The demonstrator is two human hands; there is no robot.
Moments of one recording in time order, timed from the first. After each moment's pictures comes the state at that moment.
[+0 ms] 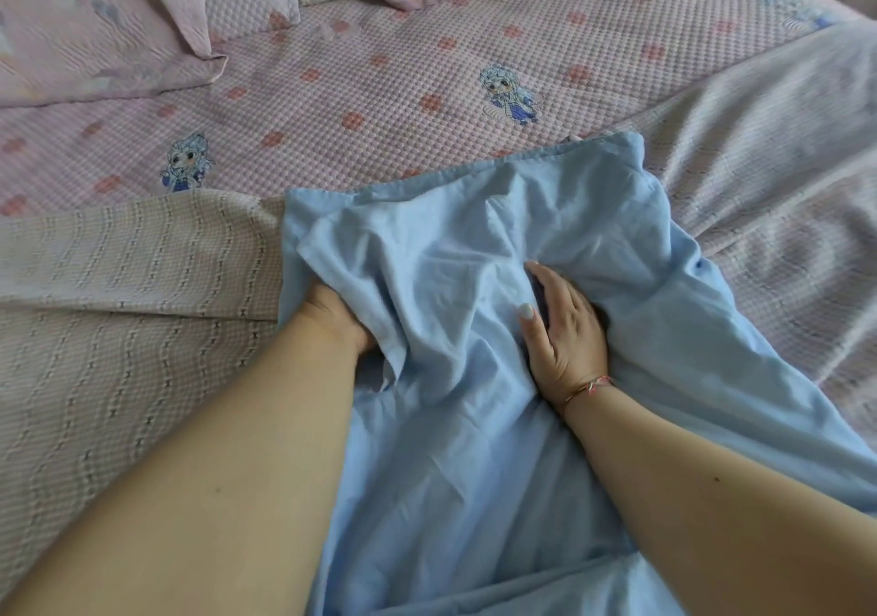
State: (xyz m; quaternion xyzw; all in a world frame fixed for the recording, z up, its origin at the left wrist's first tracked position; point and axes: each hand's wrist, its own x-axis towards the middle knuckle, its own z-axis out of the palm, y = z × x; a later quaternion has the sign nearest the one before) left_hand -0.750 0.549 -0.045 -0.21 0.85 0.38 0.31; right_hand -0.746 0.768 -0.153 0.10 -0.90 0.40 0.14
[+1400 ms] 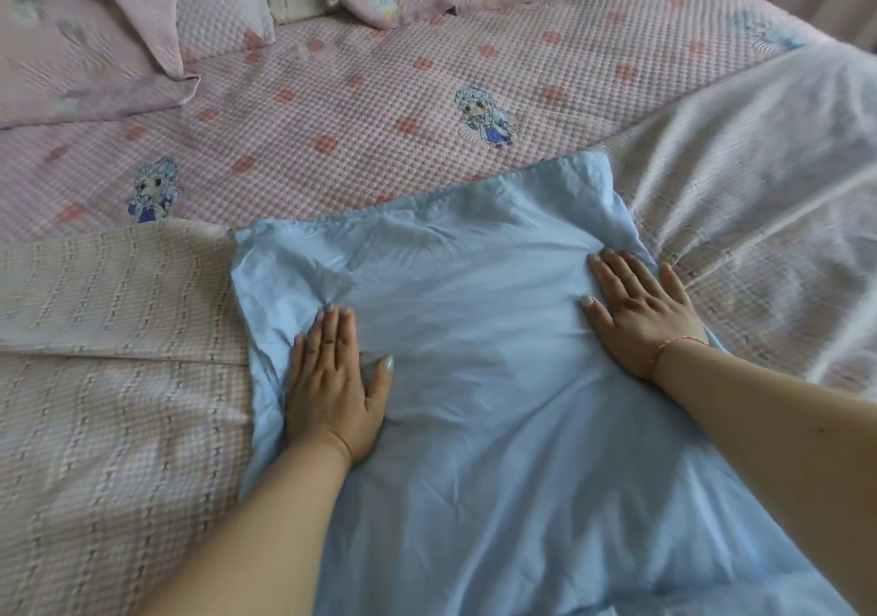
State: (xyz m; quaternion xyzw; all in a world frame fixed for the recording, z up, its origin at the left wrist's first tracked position) left_hand -0.715 0.550 -0.150 -0.07 0.99 0.08 -0.03; right_hand -0.812 0.881 -0.139 0.04 -1.00 0.01 -0.07
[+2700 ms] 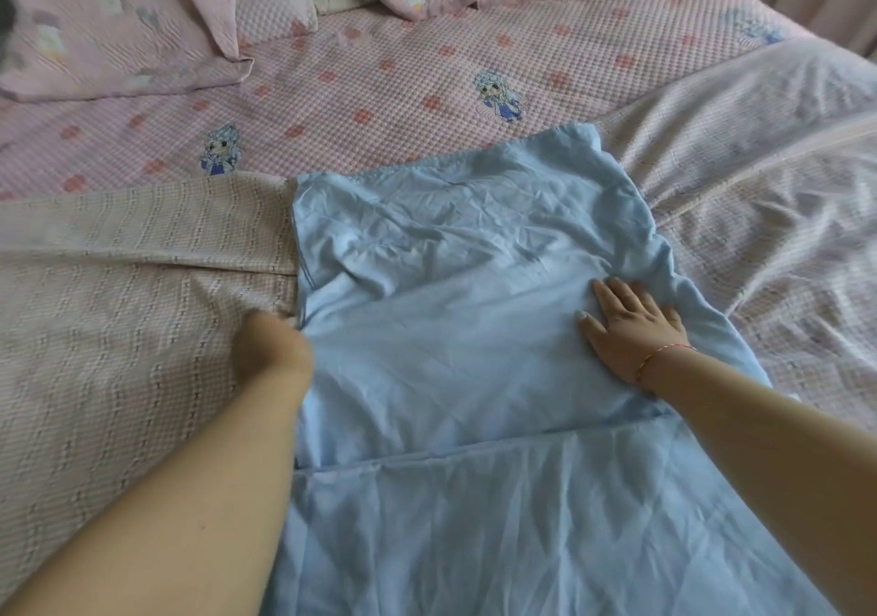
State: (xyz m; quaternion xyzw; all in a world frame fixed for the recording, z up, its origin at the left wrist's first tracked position) left_hand -0.634 0.511 -0.067 -0.46 0.87 0.18 -0.03; right_hand -0.687 0.868 -0.096 -0.01 -0.98 0.08 -0.19
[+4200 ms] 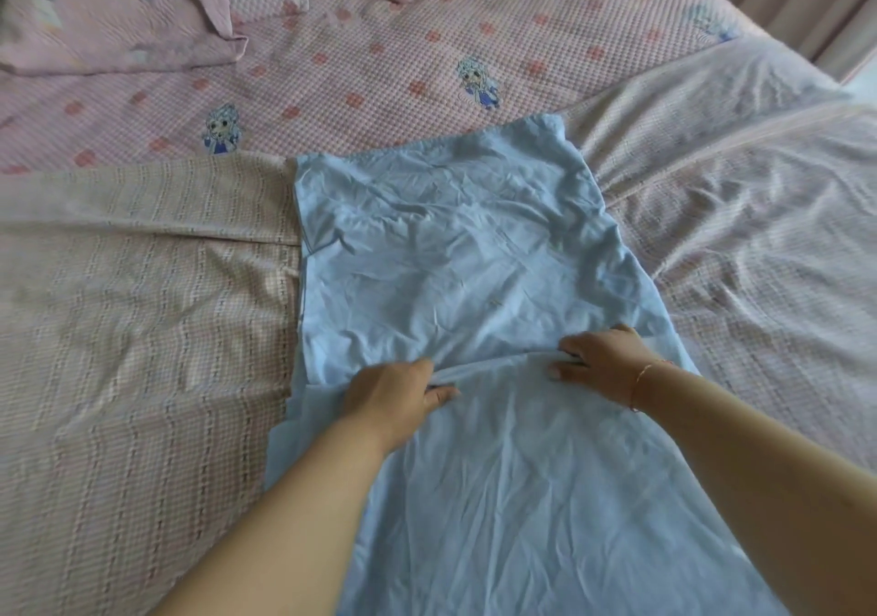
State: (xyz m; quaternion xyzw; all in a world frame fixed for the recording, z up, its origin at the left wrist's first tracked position) left_hand -0.533 0.631 -0.040 0.04 0.98 0.06 0.18; right_hand -0.607 0.897 -0.041 0.20 -0.94 0.04 -0.26
